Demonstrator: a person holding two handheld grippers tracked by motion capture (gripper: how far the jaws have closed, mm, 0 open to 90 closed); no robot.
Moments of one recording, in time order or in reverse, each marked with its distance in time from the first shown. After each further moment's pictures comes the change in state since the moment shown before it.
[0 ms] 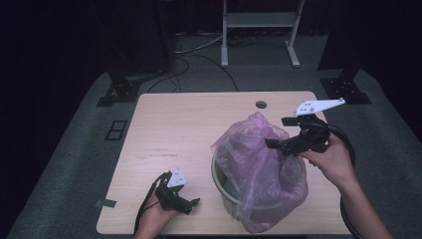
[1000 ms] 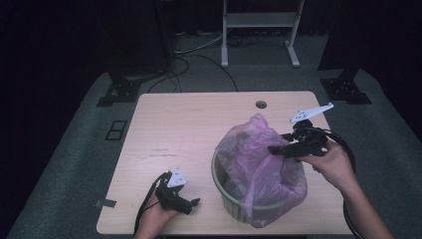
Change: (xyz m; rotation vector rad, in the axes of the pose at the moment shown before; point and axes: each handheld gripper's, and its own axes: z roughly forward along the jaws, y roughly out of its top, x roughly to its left) left arm 0.000 0.000 0.000 -0.002 0.000 -0.001; right arm -0.016 -0.025 0.015 0.189 0.045 0.077
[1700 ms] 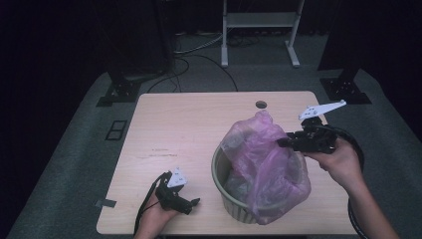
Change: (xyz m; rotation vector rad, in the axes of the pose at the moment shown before) left arm 0.000 0.000 0.000 0.000 0.001 0.000; right arm 0.001 0.003 -0.023 -0.054 -0.050 -0.013
